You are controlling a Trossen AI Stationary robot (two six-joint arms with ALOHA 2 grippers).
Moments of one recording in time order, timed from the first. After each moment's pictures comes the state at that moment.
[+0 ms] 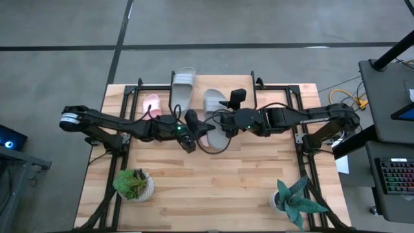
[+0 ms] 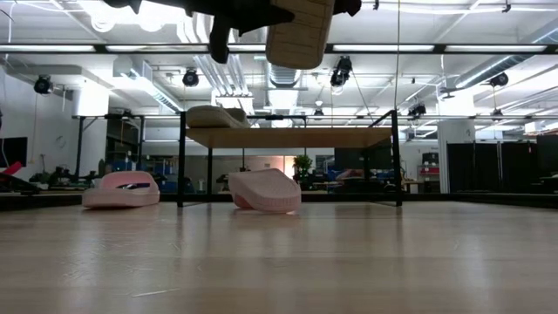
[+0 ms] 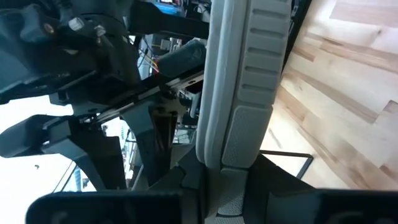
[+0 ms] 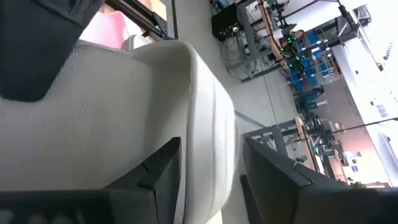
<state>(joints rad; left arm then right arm) -0.07 1.35 0.90 0.40 -0.22 1.36 0.09 1.51 1.44 -0.47 0.75 -0.62</state>
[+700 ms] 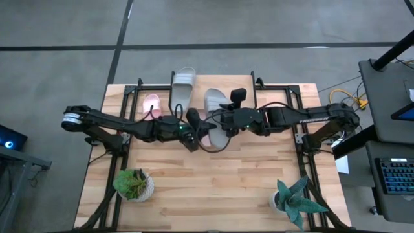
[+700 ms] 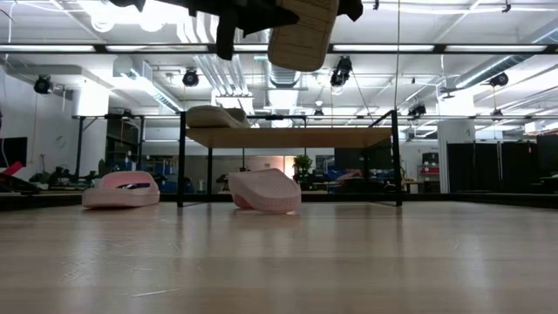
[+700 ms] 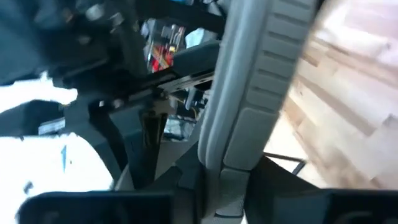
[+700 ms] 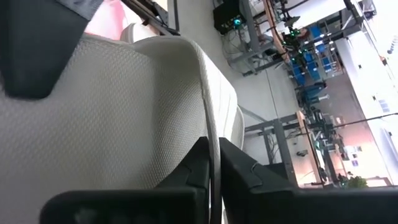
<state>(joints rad) -0.08 1.38 0.92 0.40 -0.27 1.22 0.08 1.51 1.43 -0.50 0.75 -0.61</state>
